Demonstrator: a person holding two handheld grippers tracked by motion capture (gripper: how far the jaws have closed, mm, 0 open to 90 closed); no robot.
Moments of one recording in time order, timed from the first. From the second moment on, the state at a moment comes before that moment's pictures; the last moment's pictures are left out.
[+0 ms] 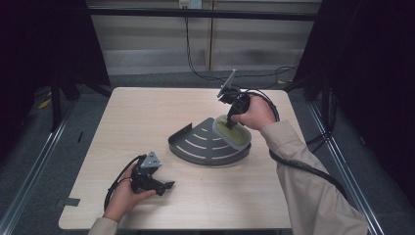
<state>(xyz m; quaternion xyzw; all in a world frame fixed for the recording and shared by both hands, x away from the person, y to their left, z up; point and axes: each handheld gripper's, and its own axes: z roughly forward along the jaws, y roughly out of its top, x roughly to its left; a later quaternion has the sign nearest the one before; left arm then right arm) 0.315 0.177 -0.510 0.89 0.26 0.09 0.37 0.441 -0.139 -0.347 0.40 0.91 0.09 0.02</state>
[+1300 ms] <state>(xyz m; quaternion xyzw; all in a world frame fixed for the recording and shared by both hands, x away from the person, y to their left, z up) 0.315 0.177 -0.510 0.89 0.26 0.09 0.37 0.454 -0.137 -0.382 0.41 0.91 0.09 -0.01</state>
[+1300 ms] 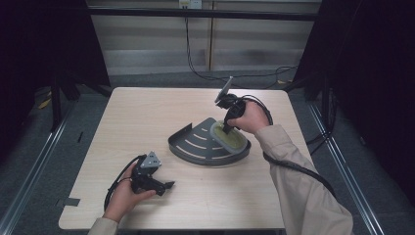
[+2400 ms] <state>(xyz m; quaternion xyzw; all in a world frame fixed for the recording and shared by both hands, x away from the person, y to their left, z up) 0.315 0.177 -0.510 0.89 0.26 0.09 0.37 0.455 -0.138 -0.395 0.41 0.91 0.09 -0.02</state>
